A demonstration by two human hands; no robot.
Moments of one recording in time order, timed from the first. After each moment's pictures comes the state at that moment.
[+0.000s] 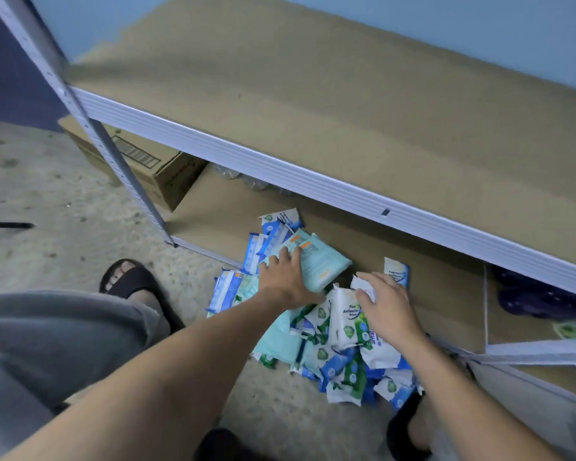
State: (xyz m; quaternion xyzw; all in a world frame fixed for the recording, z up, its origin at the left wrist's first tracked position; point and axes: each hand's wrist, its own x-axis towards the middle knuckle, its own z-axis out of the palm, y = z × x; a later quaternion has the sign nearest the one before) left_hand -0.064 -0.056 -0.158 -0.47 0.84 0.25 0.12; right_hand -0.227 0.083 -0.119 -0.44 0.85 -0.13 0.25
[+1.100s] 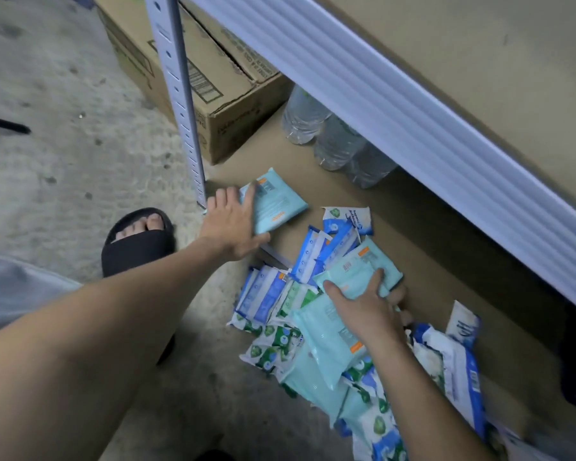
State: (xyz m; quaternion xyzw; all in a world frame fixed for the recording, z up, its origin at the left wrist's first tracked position) left_hand 0.098 -0.229 -0.274 -0.58 0.80 0.15 0.02; right_hand -0.107 -0.076 -0.194 -0.29 0.90 0.13 0.28
